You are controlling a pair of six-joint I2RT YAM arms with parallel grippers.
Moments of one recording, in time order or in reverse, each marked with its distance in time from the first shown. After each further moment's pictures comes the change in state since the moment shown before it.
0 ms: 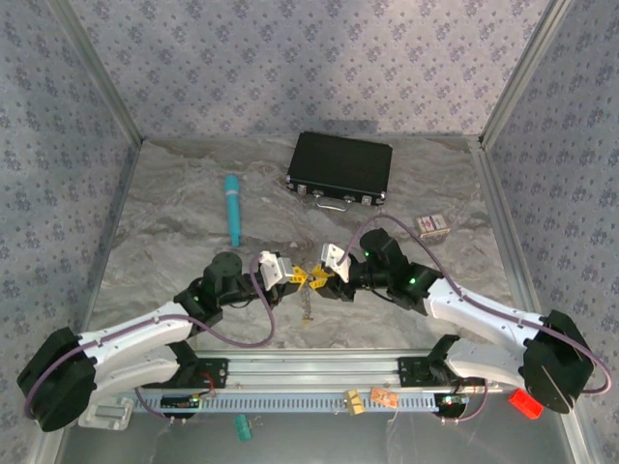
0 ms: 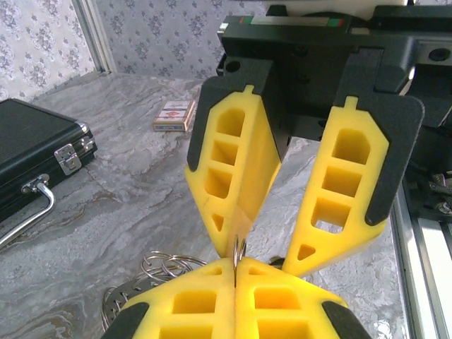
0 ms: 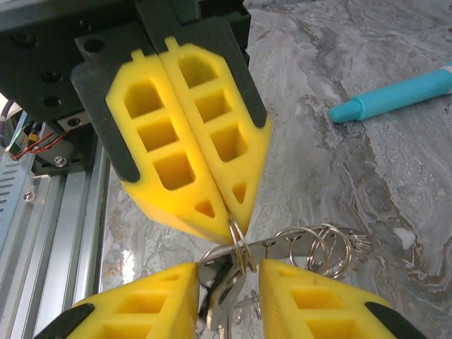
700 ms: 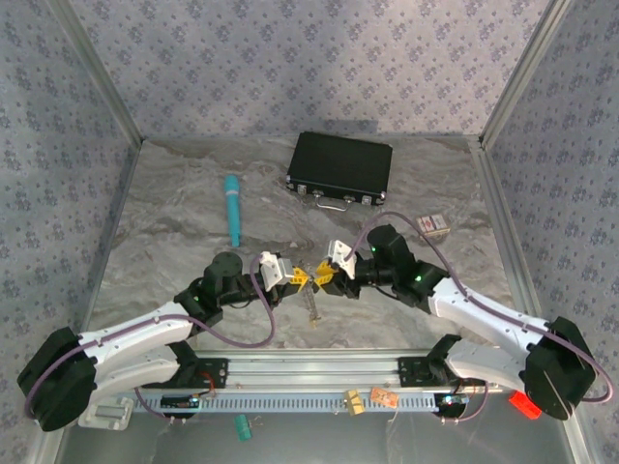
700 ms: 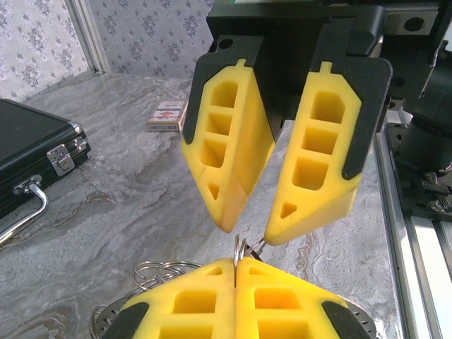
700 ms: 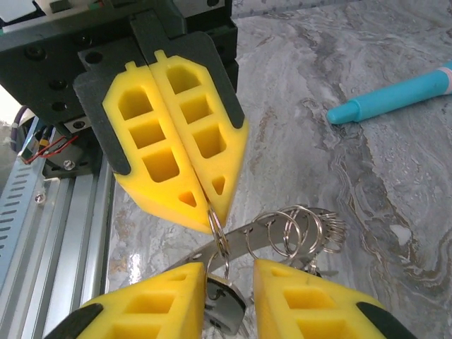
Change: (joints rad) left arm 0.000 0.001 0.000 0.000 0.016 0.000; right arm -0.055 -0.023 0.002 -0.030 -0.075 -0.004
